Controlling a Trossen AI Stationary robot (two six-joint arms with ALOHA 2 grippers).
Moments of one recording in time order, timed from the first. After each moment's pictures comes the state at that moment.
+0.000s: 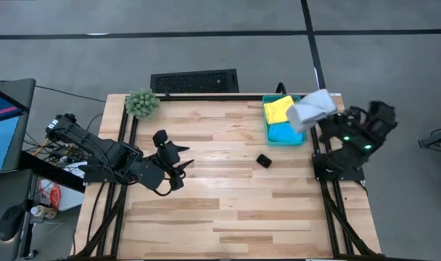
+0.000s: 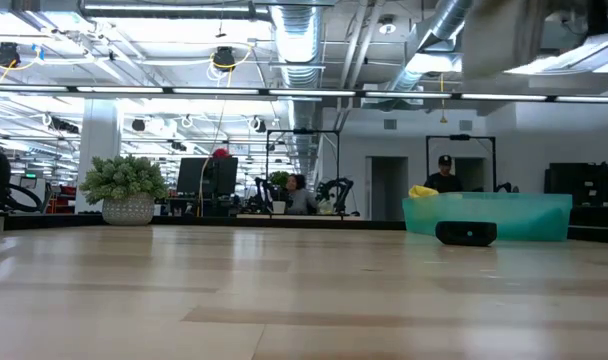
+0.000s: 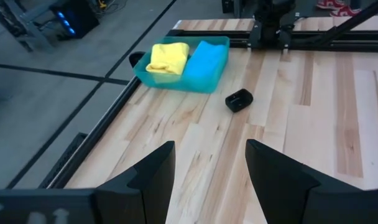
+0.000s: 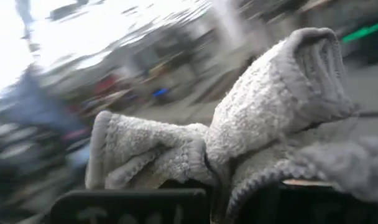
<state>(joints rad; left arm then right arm) -0.49 1.26 1.29 -0.78 -0.83 -0.41 0.80 0.44 0.47 1.08 1.57 -0.64</state>
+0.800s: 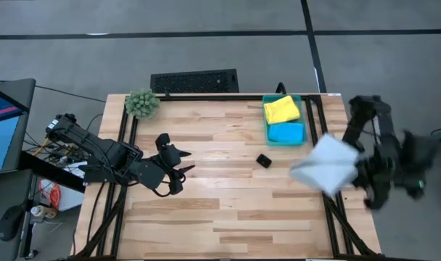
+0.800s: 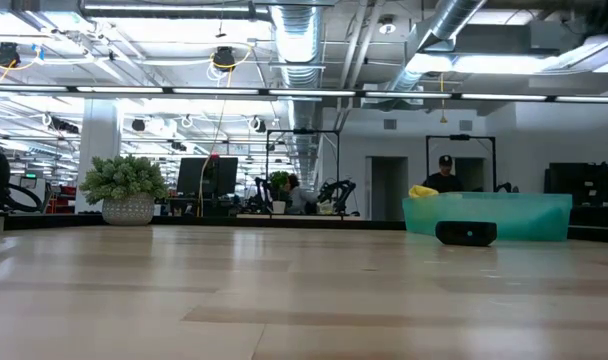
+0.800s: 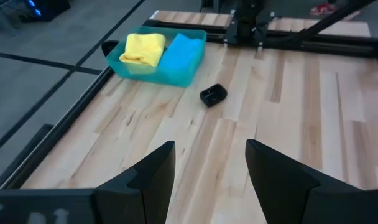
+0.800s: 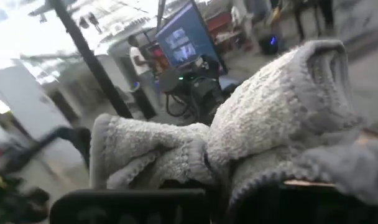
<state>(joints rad) -0.49 1.26 1.29 -0.76 -0.72 -0.46 1.45 1.02 1.07 0.86 1.57 -0.46</state>
